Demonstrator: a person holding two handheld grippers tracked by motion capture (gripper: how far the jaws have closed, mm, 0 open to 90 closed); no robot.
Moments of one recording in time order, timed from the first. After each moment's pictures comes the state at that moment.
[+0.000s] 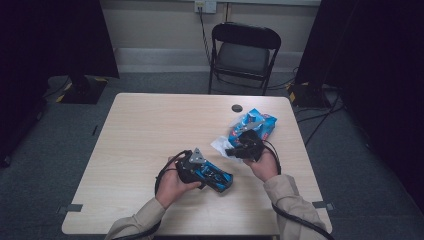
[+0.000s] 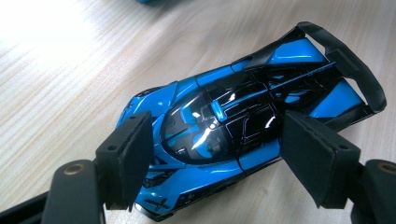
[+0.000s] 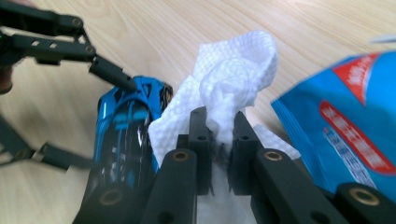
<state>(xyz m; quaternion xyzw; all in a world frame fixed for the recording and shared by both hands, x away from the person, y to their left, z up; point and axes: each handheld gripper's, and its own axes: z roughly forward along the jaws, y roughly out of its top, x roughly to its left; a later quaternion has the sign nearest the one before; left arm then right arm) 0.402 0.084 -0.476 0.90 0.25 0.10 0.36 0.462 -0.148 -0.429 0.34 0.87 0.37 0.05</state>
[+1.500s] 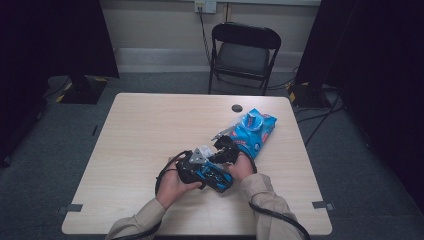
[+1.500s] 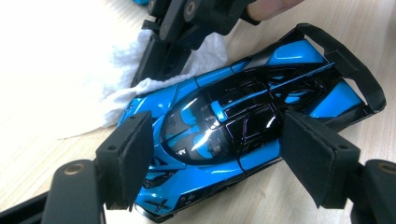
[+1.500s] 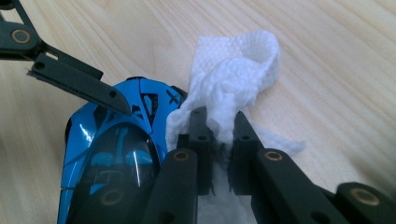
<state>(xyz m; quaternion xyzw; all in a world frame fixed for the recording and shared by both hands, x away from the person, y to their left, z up) 0.401 0.082 -0.477 0.89 0.24 0.10 0.36 0.479 -0.088 -0.481 0.33 0.89 0.32 0.01</state>
